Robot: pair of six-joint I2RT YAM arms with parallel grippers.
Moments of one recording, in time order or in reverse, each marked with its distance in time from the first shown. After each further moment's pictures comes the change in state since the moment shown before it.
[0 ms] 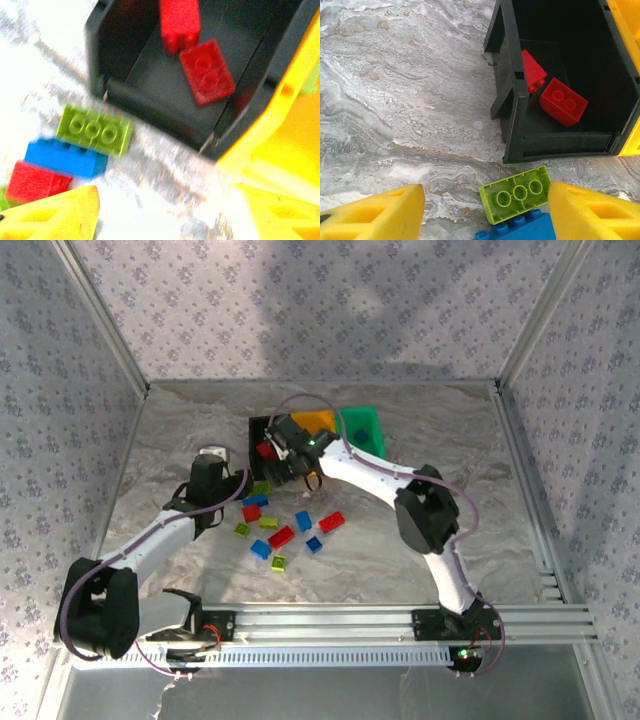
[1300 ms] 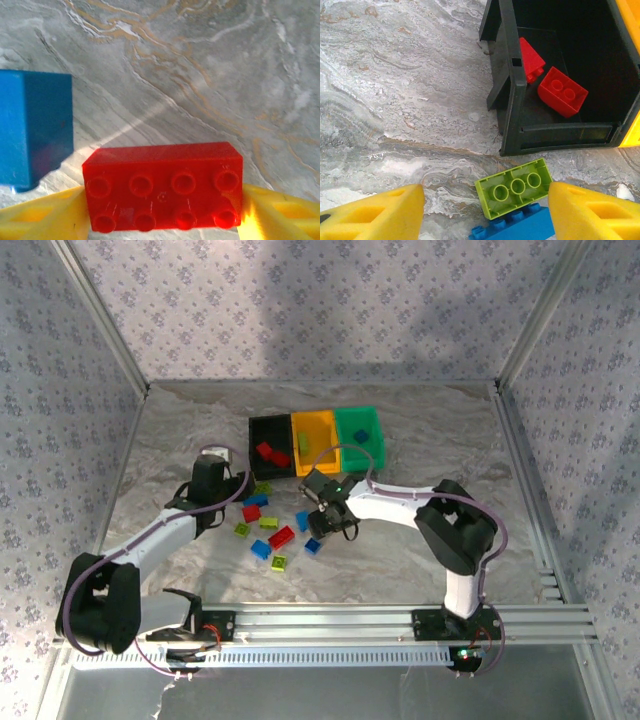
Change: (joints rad) left arm 0.000 0.023 0.000 -0.002 0.026 0.001; right arm 0.034 -0.211 -0.581 0.069 0.037 0.172
